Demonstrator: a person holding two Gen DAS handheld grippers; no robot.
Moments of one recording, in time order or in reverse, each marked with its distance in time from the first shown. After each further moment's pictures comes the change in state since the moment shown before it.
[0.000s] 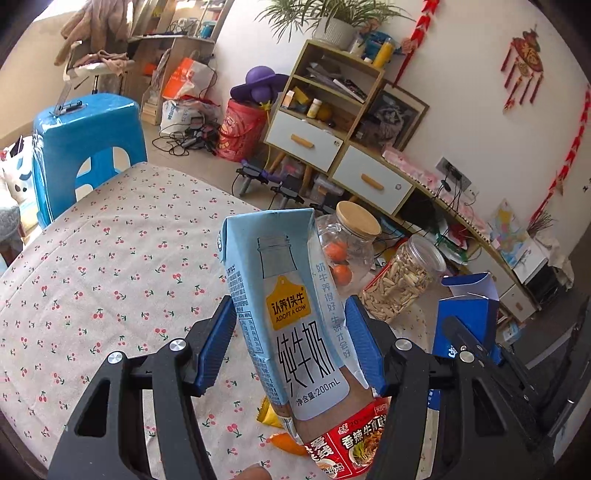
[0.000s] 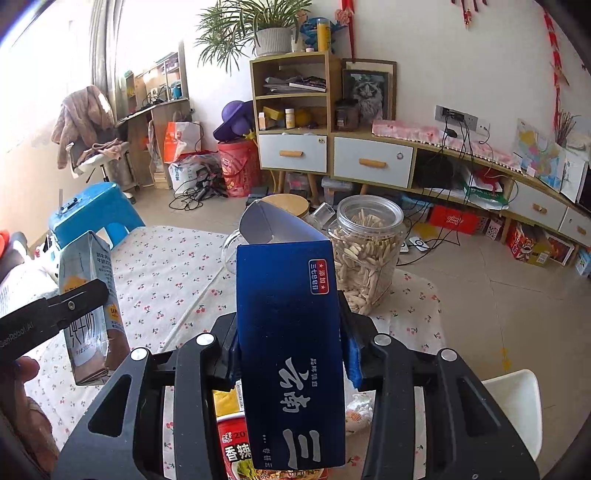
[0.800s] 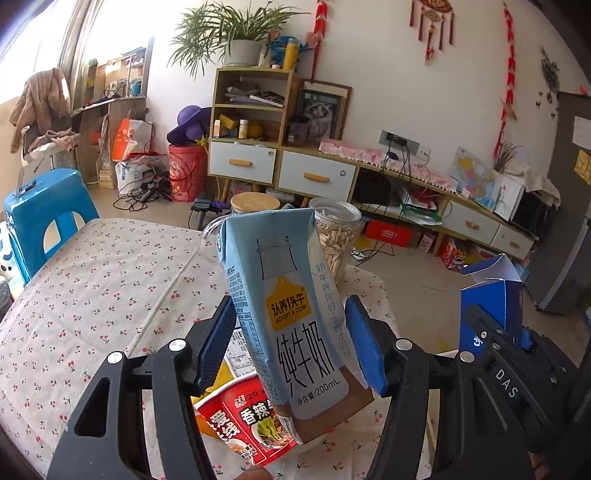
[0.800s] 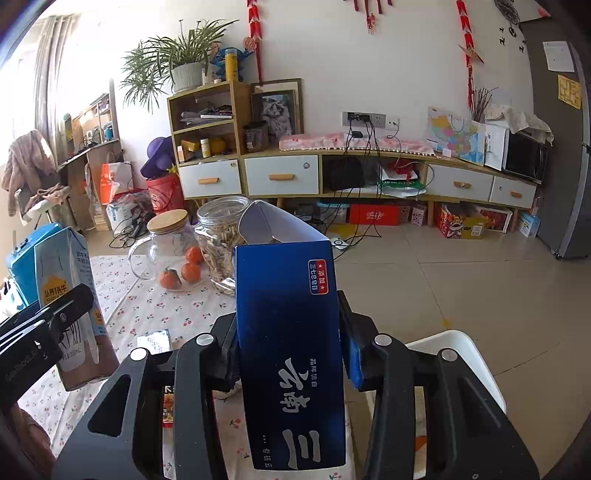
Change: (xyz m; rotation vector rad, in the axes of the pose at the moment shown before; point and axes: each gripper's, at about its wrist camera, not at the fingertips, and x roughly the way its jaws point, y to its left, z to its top) left arm -0.006 -0.131 -0.078 0.293 -0.084 -0.051; right arm -0.049 -0.125 -0.054 0.169 -0.079 -0.224
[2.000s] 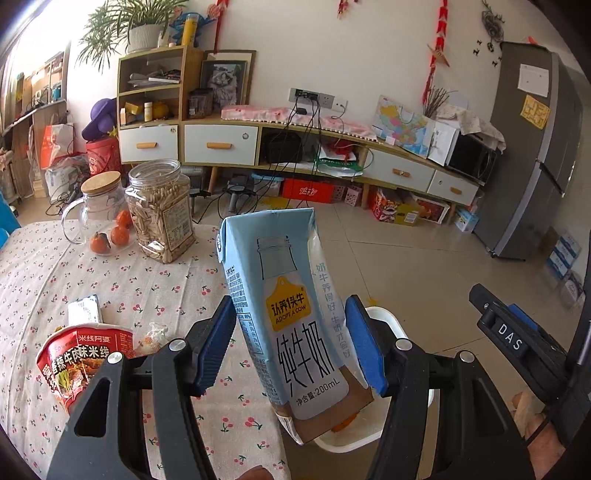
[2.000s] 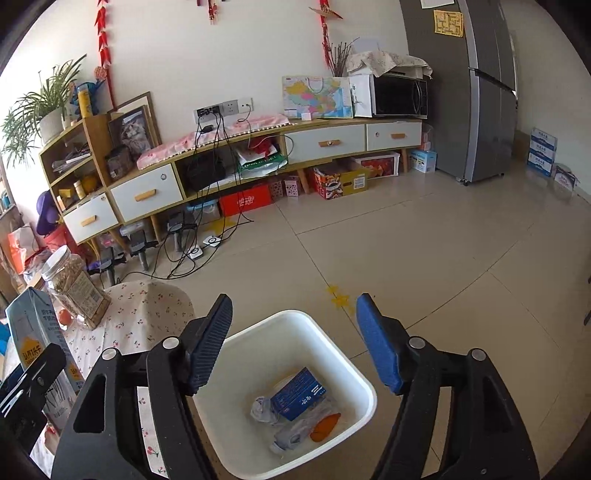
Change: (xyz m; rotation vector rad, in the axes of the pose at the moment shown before) left arm 0.031 -0.190 -0.038 0.141 0.131 -0.200; right arm -0.024 -0.202 -0.028 0.318 0.036 -0.360
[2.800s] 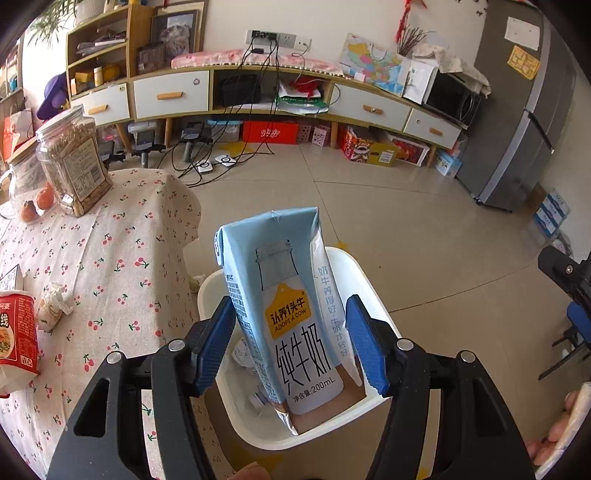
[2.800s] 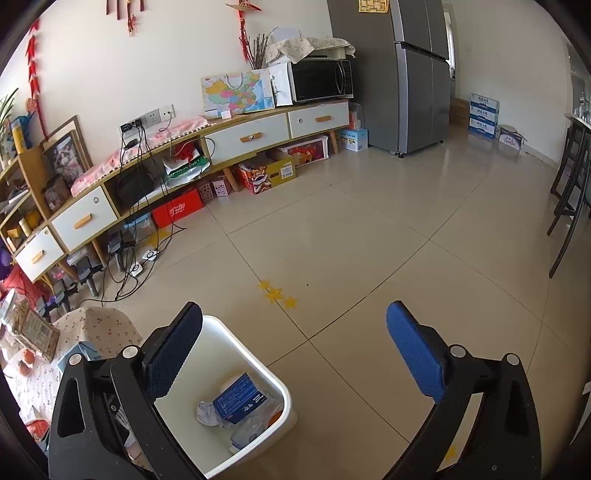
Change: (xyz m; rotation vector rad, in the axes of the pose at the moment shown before) left arm 0.084 -0.082 -0.045 0.070 0.209 -0.075; right arm 0.007 -0.082 0.003 0.141 0.051 -0.155
